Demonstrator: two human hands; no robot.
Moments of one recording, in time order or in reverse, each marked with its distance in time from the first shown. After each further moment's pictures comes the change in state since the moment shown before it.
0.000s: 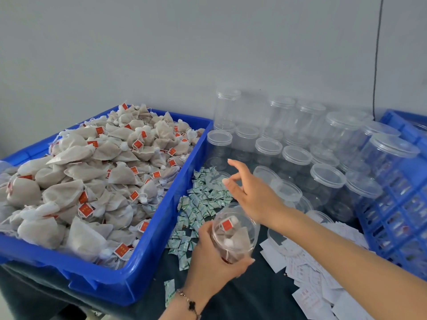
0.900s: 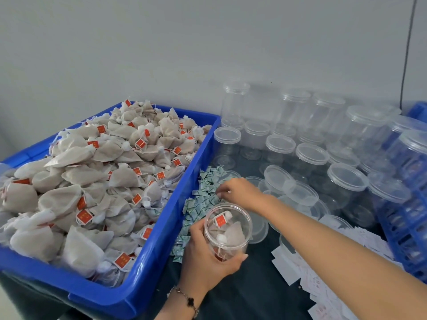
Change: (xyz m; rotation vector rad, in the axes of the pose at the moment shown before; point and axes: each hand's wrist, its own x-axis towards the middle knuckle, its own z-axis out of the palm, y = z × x) left_hand 0.024 -0.021 -0.018 0.144 0.113 0.039; right_hand 0.082 0.041 0.052 -0.249 -0.304 0.025
